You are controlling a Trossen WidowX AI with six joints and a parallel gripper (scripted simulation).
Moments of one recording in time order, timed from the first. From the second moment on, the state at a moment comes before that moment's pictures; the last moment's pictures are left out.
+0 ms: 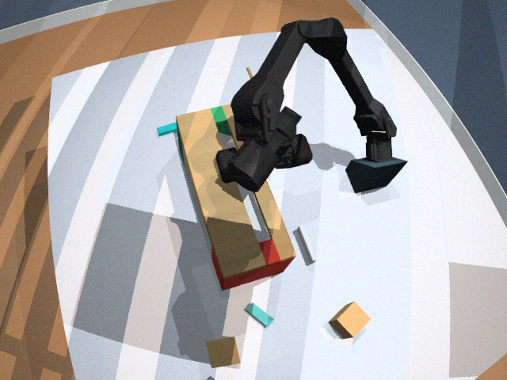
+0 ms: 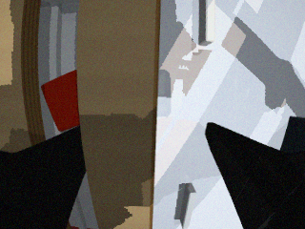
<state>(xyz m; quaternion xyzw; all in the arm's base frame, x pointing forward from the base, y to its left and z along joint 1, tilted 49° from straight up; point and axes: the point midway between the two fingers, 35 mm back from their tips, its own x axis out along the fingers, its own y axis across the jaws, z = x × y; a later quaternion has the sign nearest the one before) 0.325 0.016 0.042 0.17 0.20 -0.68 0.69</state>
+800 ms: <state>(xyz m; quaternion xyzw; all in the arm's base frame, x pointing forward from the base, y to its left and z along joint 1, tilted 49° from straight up) 0.326 0.015 0.043 0.17 0.20 -0.68 0.69</state>
